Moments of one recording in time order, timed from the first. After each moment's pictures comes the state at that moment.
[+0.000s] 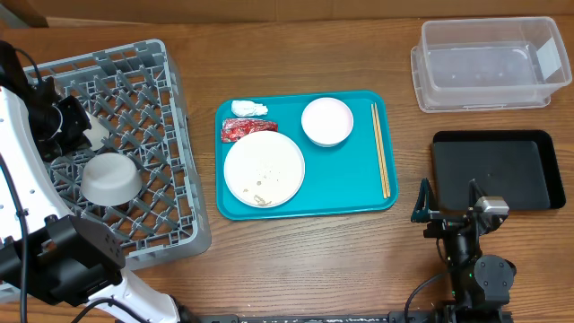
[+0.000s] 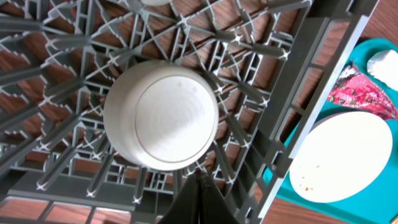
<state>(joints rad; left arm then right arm) 0.49 1.90 2.03 -1.61 0.13 -0.07 -0.01 0.01 0.02 -0.04 -0.04 0.22</state>
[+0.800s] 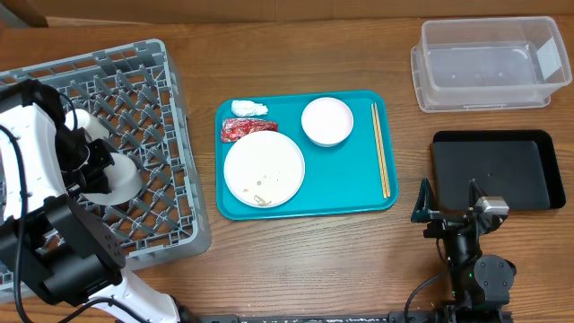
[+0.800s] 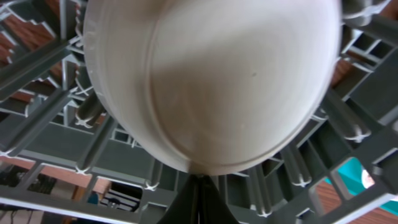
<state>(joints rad) 0.49 1.90 1.67 -1.54 -0.01 -0.13 0.00 0.01 0.02 -0.03 -0.04 0.22</state>
